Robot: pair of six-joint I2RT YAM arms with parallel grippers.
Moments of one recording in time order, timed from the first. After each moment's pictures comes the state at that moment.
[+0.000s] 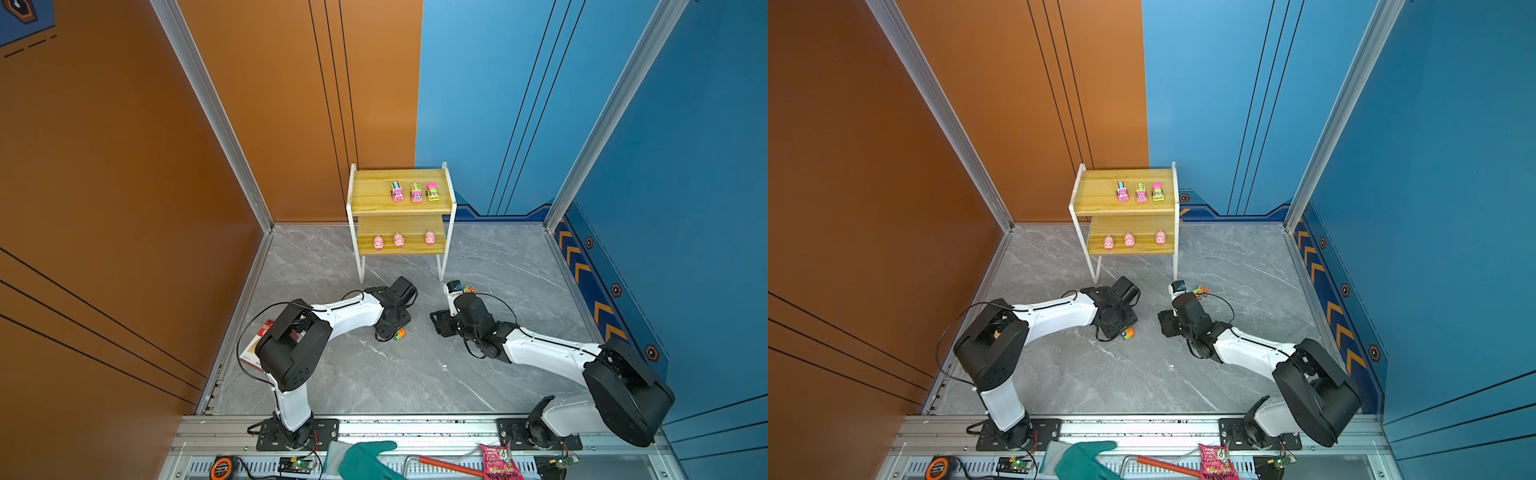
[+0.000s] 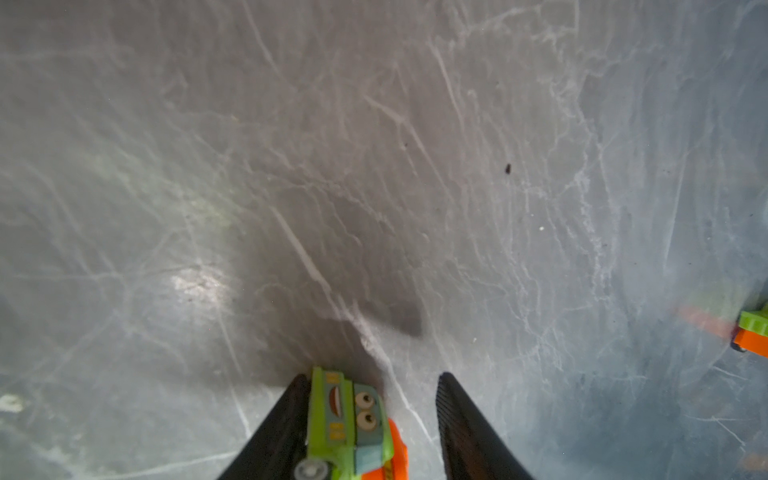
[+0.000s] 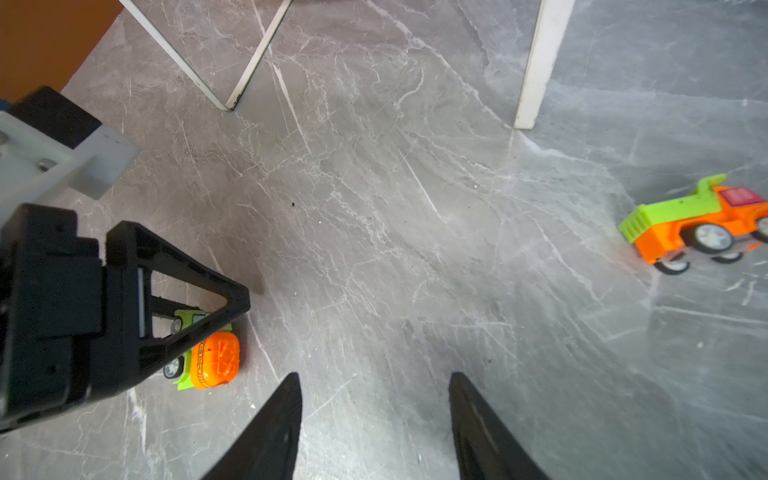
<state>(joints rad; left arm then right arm) -0.73 1.80 1.13 -0.57 -0.07 -1.33 0.68 1.40 0.61 0.10 0.06 0.42</state>
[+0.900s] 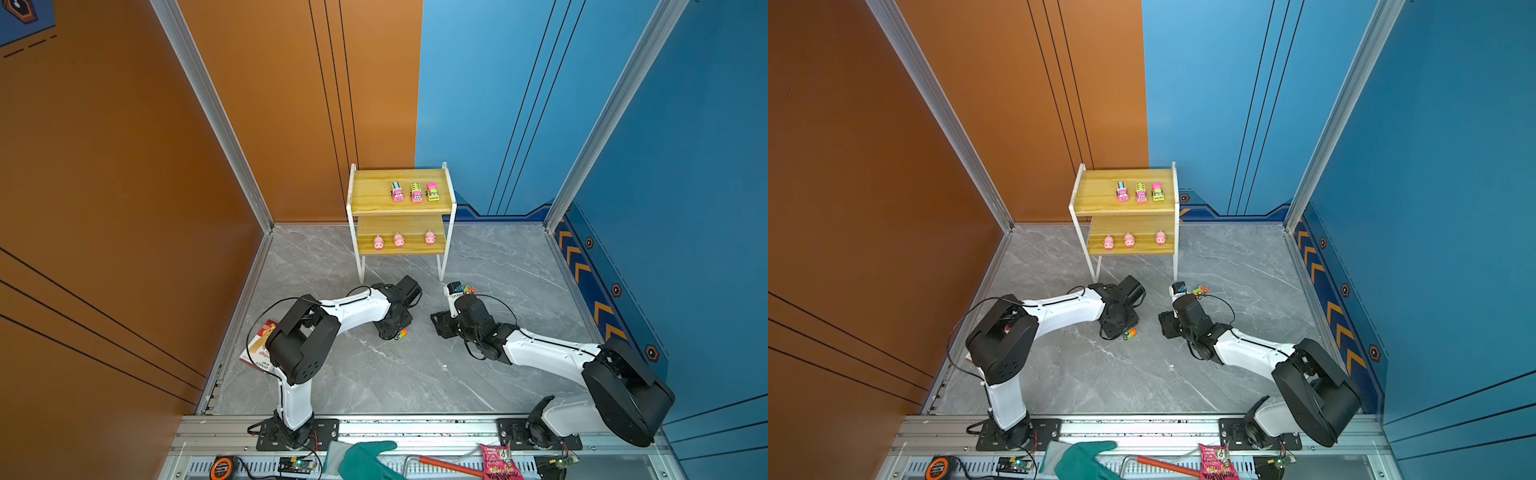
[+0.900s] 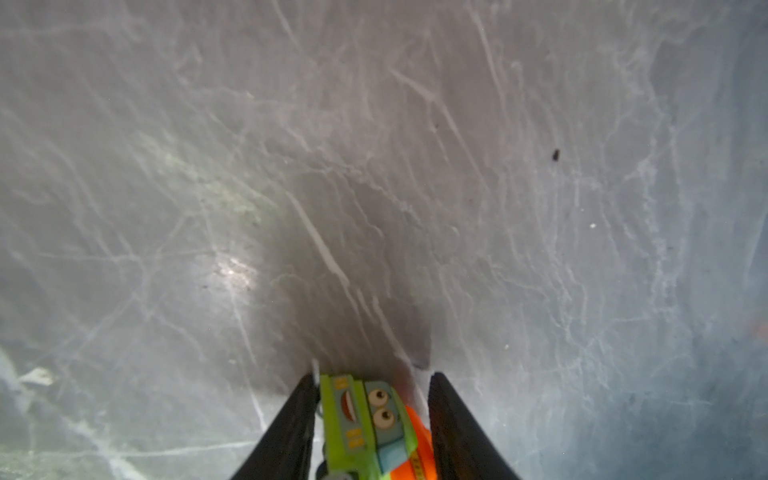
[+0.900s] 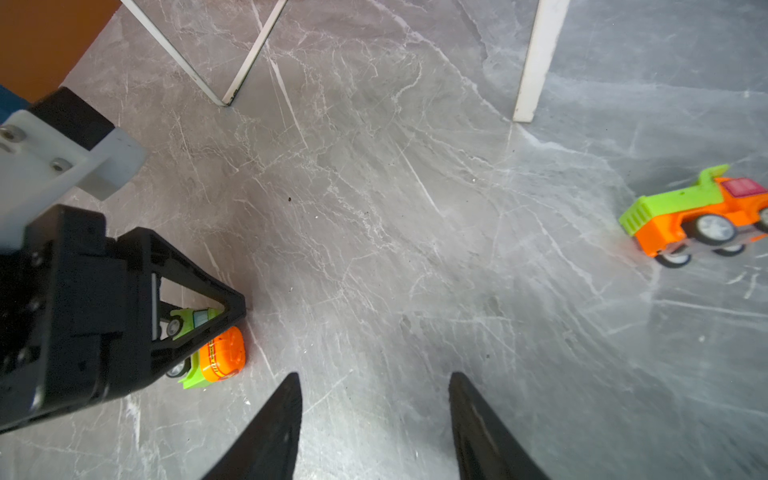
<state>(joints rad) -0.74 1.87 1.22 -0.69 -0.08 -1.34 0.68 1.40 0.59 0.12 0.06 0.42</state>
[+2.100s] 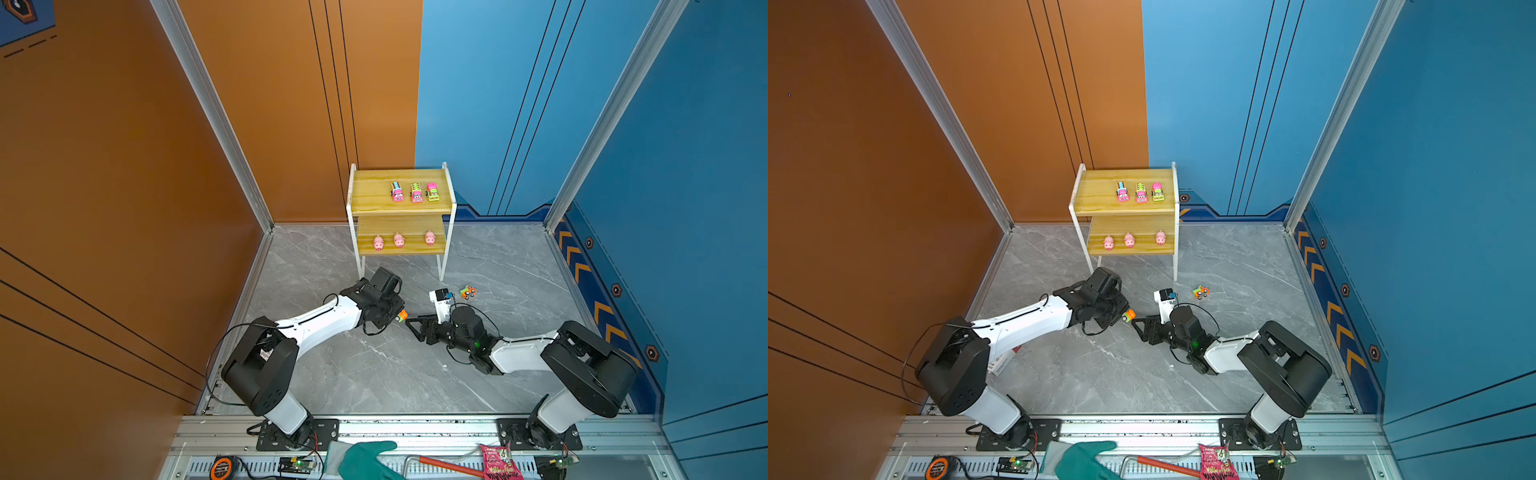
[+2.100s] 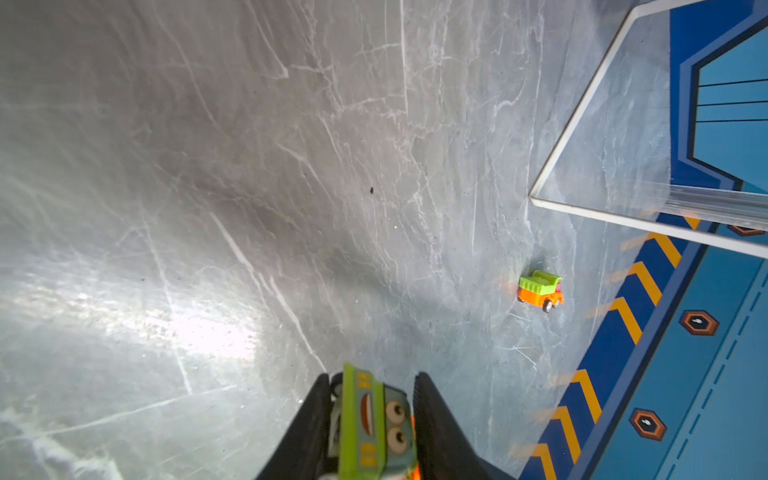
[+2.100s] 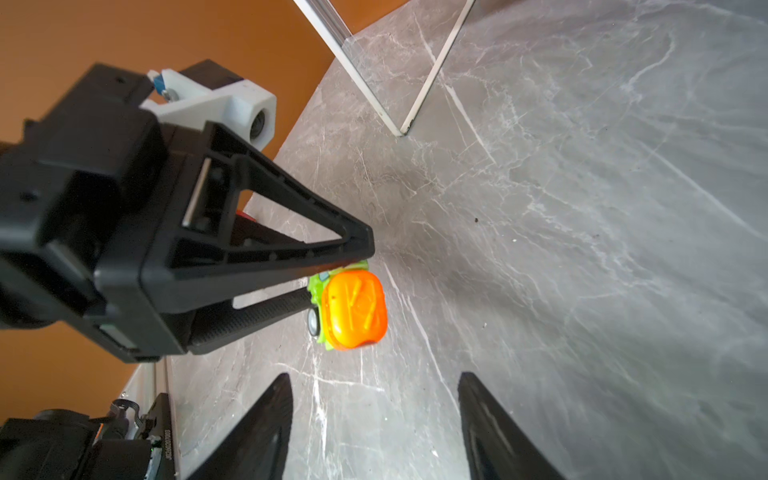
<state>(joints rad) -0.64 1.58 1.01 -0.39 0.04 -1.39 0.75 1.61 0.48 0.77 -0.21 0.66</state>
